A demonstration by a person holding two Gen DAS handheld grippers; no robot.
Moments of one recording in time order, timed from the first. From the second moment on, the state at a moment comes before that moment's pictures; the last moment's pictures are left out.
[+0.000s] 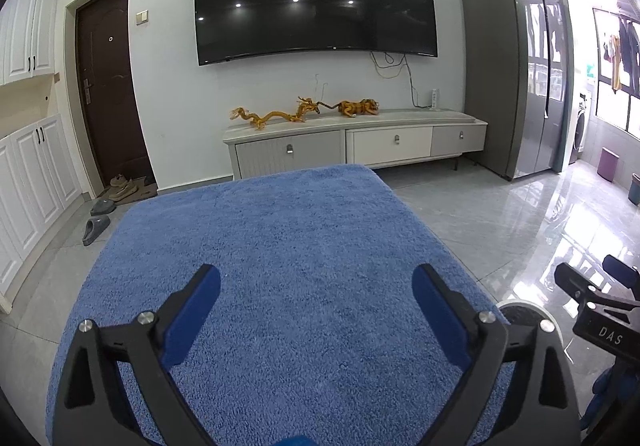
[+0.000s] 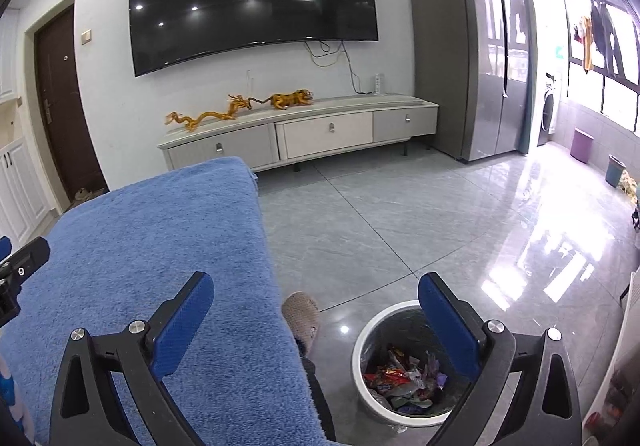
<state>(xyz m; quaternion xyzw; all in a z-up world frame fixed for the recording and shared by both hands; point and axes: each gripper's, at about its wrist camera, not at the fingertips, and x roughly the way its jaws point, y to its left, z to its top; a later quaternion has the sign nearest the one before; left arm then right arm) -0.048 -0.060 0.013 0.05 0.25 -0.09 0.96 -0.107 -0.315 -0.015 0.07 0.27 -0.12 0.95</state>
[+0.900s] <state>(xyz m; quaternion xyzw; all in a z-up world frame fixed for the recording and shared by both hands) -0.052 -0.062 0.014 0.06 0.24 -0.08 0.97 -0.116 -0.322 -0.010 0.07 0.25 -0.14 0.95</state>
